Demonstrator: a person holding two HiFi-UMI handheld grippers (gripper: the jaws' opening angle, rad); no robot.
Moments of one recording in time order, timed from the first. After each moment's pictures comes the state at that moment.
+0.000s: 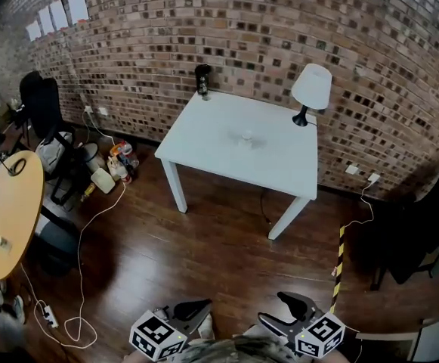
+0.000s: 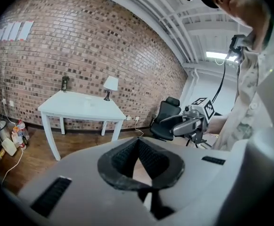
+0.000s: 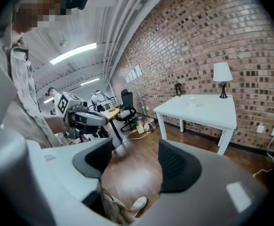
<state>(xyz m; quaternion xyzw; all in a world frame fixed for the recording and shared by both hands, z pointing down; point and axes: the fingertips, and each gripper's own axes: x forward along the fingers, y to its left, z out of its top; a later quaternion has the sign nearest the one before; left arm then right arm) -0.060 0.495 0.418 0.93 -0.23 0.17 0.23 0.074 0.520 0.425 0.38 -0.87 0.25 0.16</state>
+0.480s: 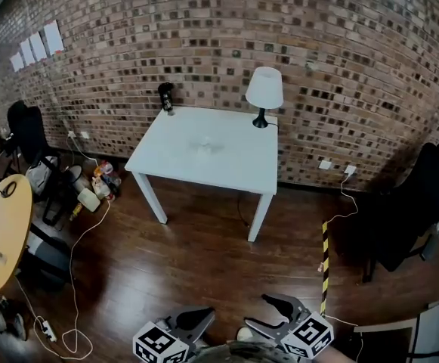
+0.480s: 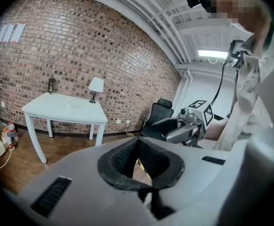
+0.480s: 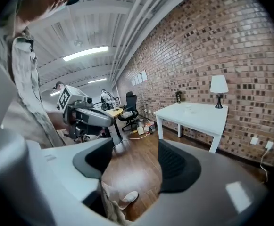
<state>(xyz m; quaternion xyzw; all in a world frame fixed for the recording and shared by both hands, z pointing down) 0.070 0.582 0.377 0.94 -0.20 0.15 0.23 0.158 0.596 0.393 0.37 -0.89 0.20 0.17</state>
